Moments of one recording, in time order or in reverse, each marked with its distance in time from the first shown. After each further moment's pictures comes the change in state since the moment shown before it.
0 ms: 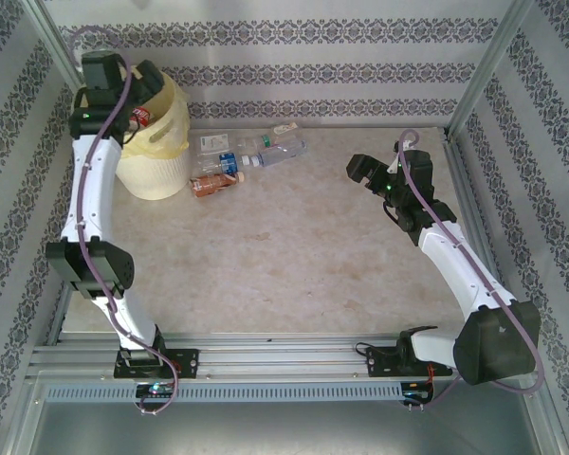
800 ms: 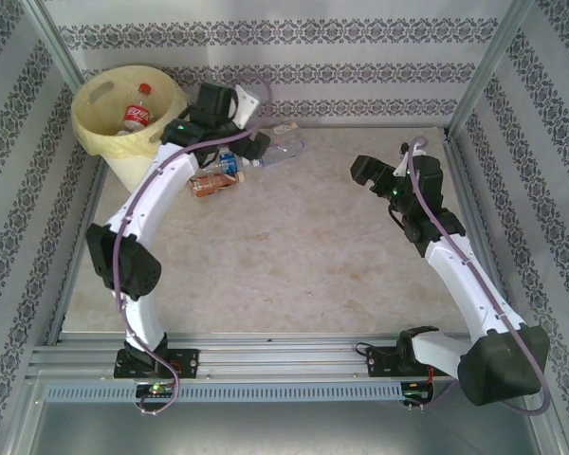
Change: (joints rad) left arm -0.426 0.096 -0.079 -0.127 0.089 0.772; right arm 0.000 -0.114 -0.036 0.006 -0.005 -0.026
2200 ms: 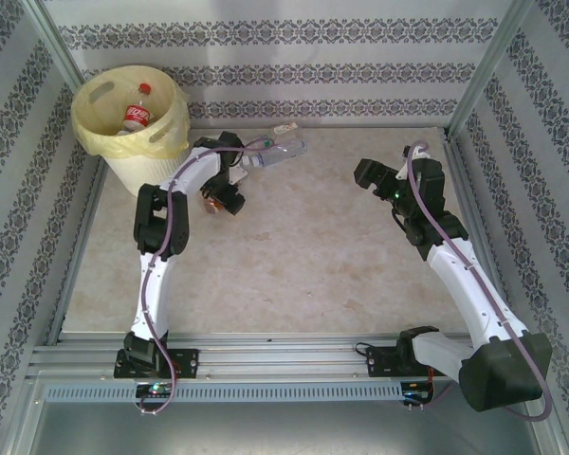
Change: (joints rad) left arm 0.112 0.442 0.017 -0.357 -0.146 0.080; right arm 0.000 -0.029 -0.006 -0.048 0.059 -0.039
